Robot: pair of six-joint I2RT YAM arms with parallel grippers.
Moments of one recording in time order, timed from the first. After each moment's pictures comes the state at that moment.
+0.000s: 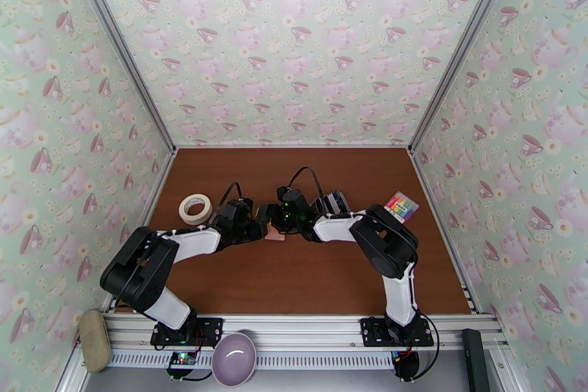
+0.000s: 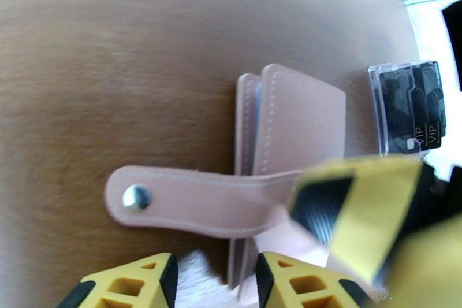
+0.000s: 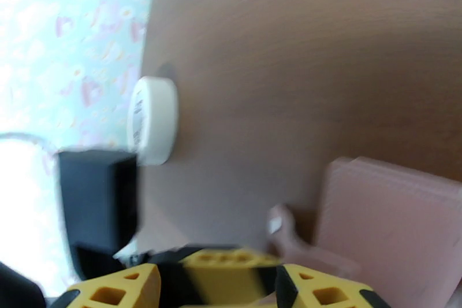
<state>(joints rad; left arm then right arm) -0.44 1.61 0.65 0.07 0.26 -0.65 0.80 1.96 1.07 0.39 -0.35 1.05</state>
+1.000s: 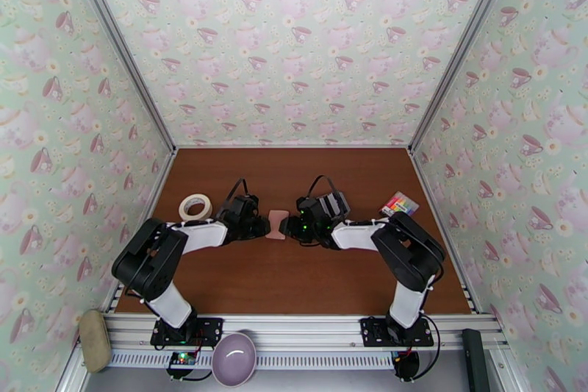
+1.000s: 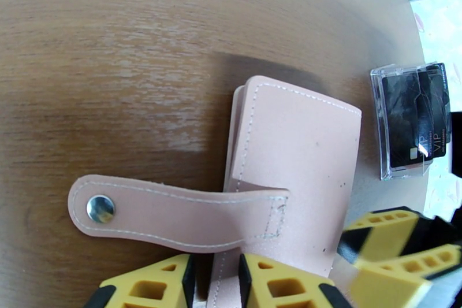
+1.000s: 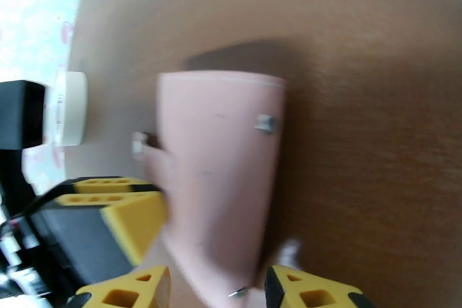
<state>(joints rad) -0.46 1.69 0.75 0.02 0.26 -0.65 0.73 1.83 0.87 0.19 -0.26 0.91</state>
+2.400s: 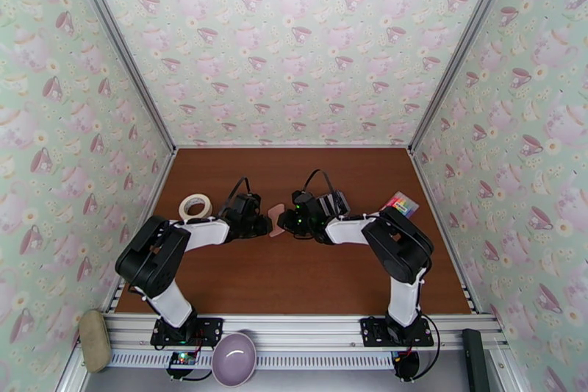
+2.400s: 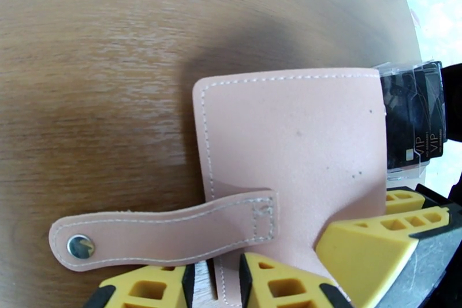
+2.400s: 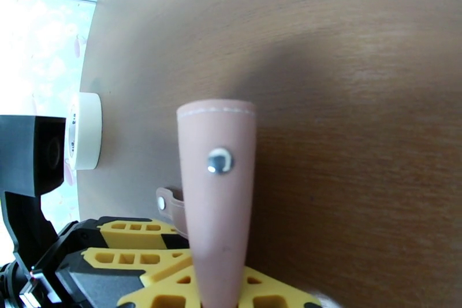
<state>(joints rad) -0.47 1.71 0.77 0.02 0.28 -0.64 0.73 1.88 0.95 0.25 -0.25 0.93</state>
